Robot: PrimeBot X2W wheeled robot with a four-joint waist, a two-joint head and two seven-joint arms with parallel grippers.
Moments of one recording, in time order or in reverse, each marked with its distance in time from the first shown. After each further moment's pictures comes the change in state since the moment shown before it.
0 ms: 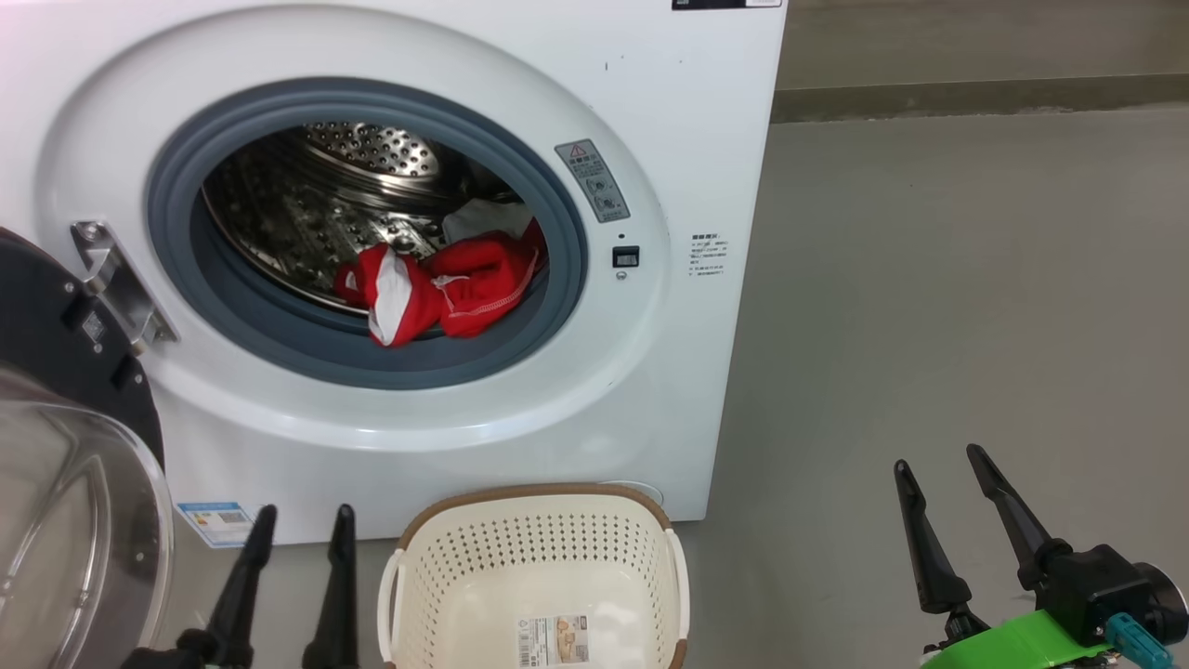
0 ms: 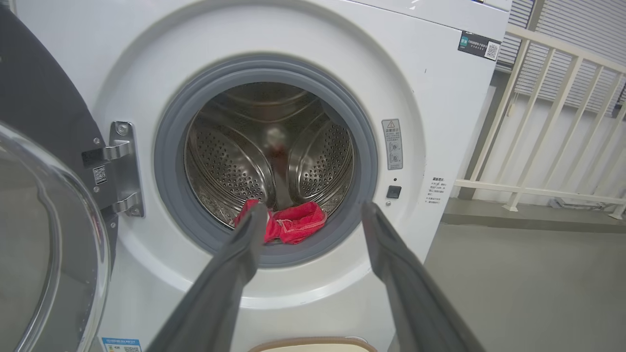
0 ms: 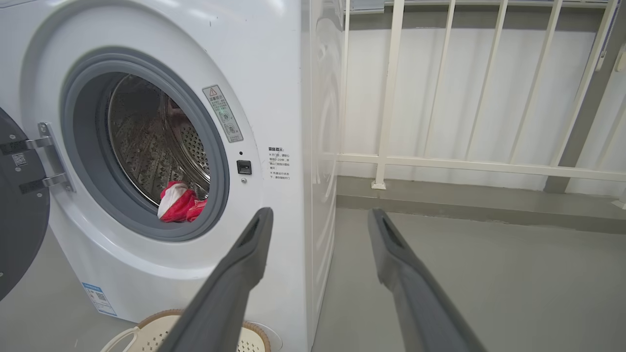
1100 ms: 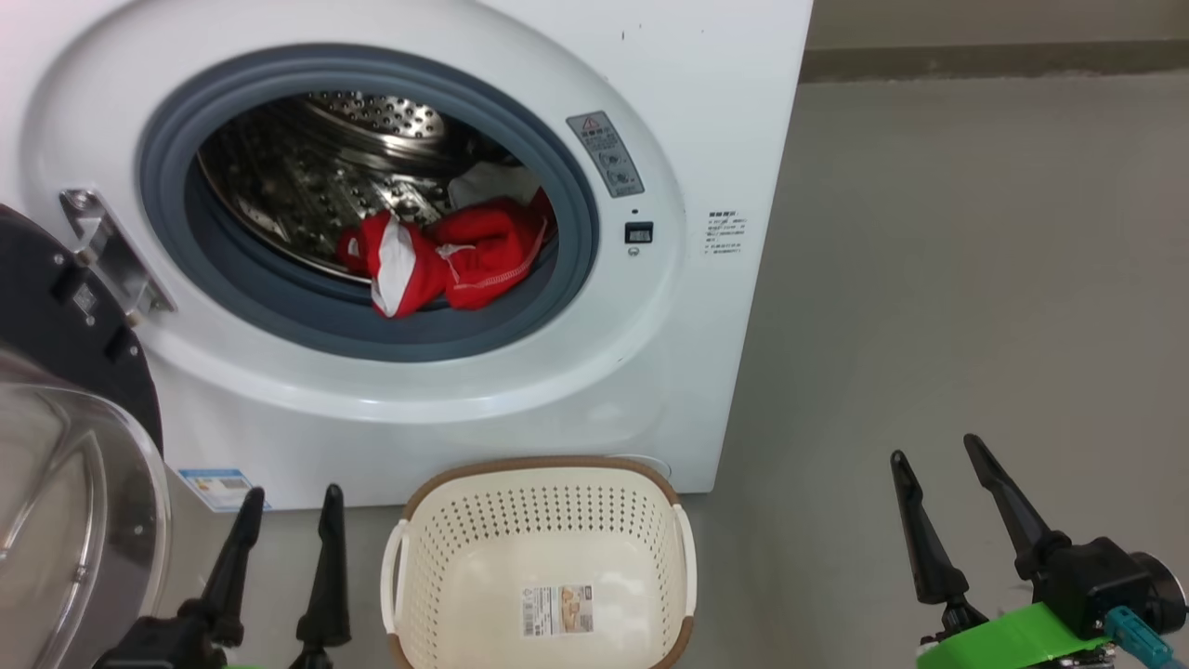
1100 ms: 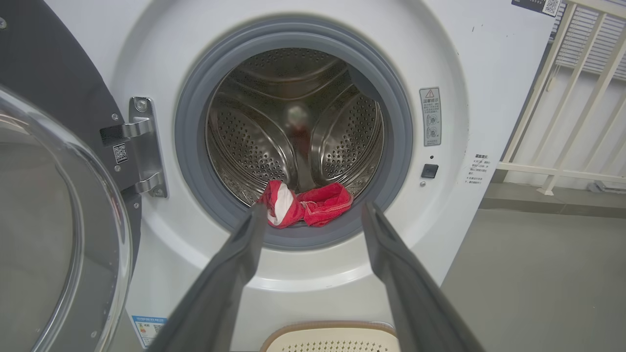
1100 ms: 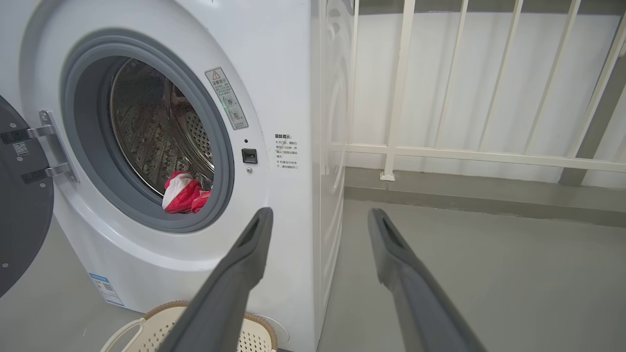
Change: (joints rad) left arm -0.053 -0.002 0.012 0.077 0.038 0.022 0.000; right arm -0.004 0.000 0.006 -0.011 0.000 0.000 0.000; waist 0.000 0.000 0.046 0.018
